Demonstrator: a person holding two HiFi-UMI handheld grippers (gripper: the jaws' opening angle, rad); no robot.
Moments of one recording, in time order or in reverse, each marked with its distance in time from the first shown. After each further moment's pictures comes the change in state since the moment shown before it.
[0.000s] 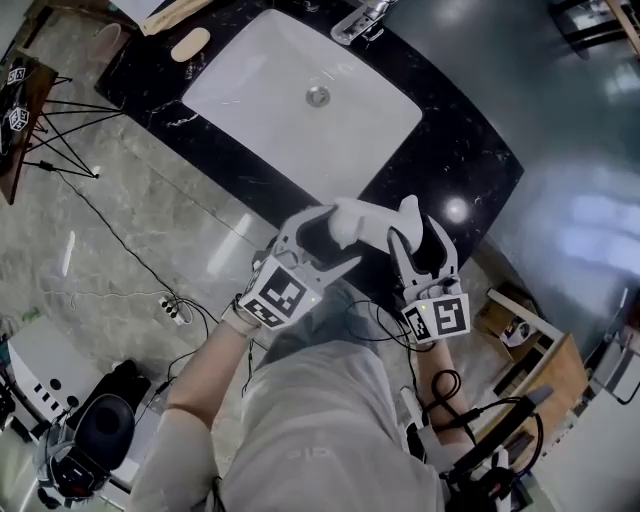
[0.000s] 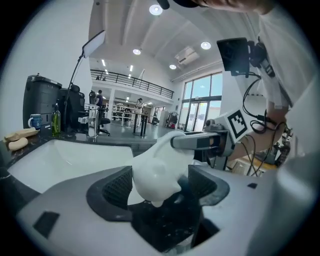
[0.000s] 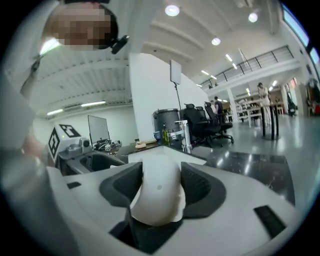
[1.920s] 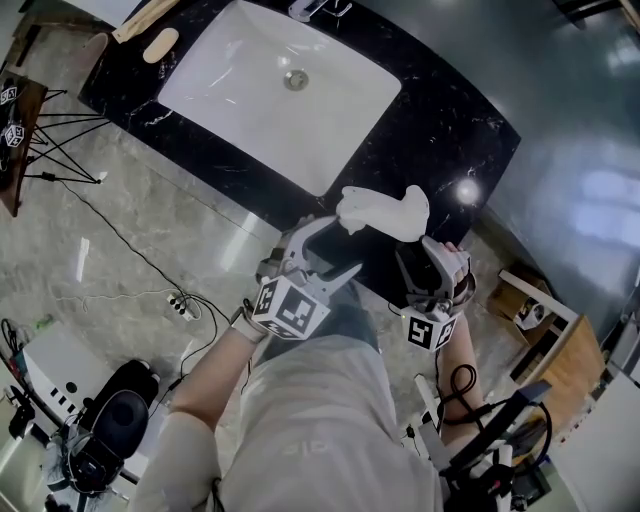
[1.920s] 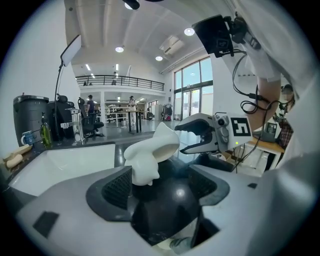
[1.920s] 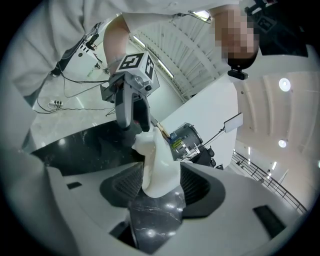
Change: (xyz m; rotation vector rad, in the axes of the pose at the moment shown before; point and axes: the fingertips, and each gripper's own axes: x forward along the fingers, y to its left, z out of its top) left arm 0.035 -0.068 -0.032 0.174 0.077 0.010; right arm -0.087 -0.009 -0.071 -1.098 0.014 -0.023
